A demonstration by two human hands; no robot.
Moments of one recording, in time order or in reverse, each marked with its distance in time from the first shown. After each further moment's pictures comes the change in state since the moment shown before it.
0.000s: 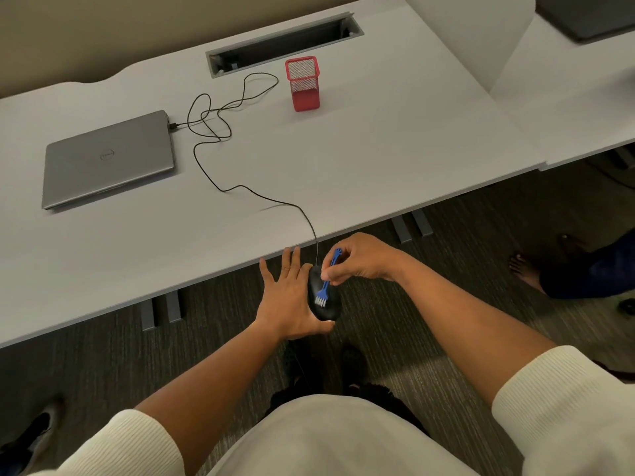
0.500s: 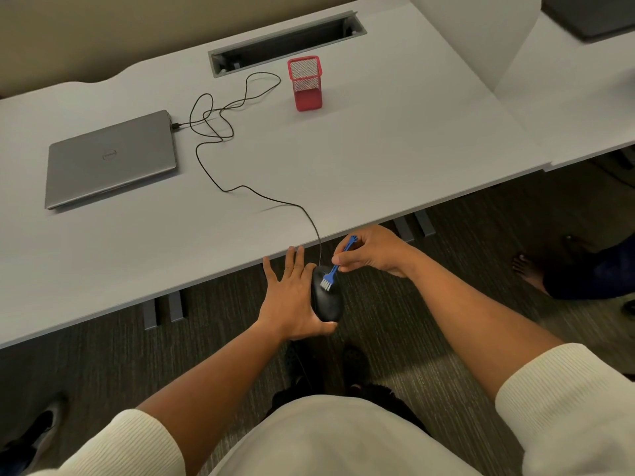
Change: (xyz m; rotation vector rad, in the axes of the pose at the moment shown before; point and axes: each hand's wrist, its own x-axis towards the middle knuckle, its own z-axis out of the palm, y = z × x) left_hand 0.001 0.002 -0.003 0.013 0.019 0.018; right_hand 0.001 0.009 -0.018 0.245 0.112 0.050
